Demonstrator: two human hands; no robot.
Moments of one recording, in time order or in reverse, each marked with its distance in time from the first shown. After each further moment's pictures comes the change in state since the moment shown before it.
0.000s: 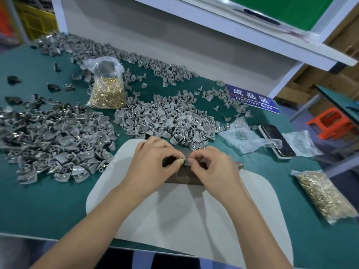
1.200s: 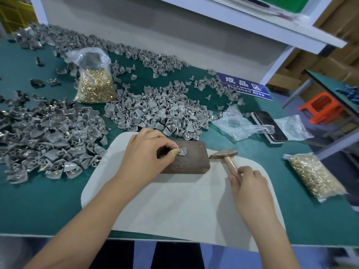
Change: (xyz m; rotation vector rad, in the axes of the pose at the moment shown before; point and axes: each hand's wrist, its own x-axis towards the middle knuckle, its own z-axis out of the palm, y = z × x) left_hand -0.001 0.007 -0.004 0.015 -0.038 -0.003; right_hand -0.074 0.064 -0.027 -0.467 -0.040 0.550
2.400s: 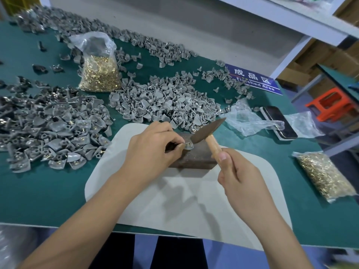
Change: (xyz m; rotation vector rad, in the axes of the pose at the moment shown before) left_hand -0.003 0.002 0.000 0.099 0.041 0.035; right_hand -0.032 -0.056 -0.031 0.619 -0.026 -0.397
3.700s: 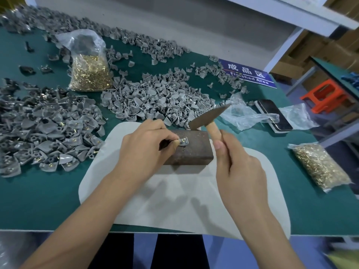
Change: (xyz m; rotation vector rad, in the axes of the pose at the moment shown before) left_hand -0.002 -0.002 0.001 -0.017 0.015 0.021; right_hand -0.002 -0.018 0.001 -0.348 0.202 -0.028
